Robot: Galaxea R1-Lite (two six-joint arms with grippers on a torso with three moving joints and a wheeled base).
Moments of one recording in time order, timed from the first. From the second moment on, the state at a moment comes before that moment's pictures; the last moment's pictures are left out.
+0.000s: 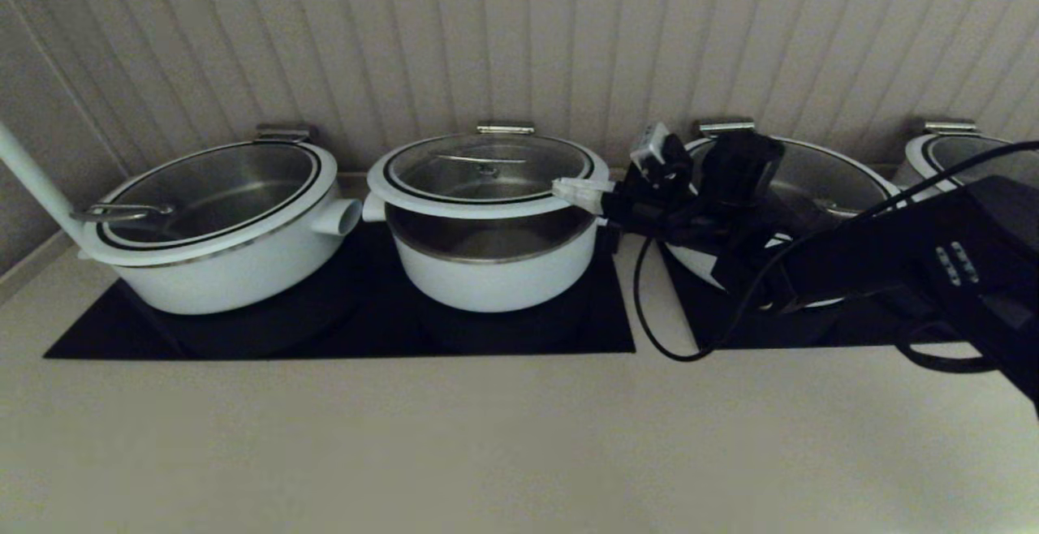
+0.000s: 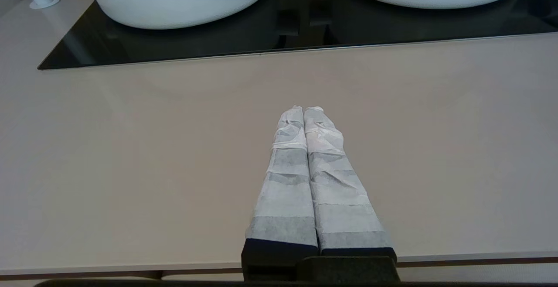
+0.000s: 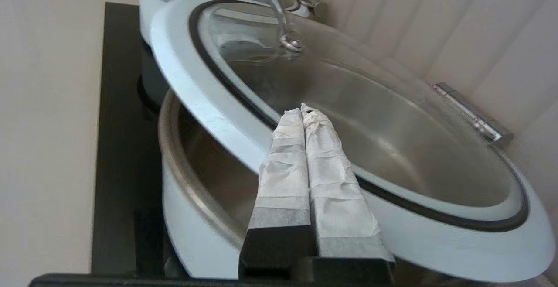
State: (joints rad) left arm 0.01 0.00 0.00 0.00 -0.01 0.05; right arm 0.40 2.24 -1.45 -0.99 0.76 -0.29
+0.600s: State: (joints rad) left arm 0.01 0.00 0.00 0.00 -0.01 0.05; right arm 0.40 2.21 -1.34 -1.05 0.76 -0.29
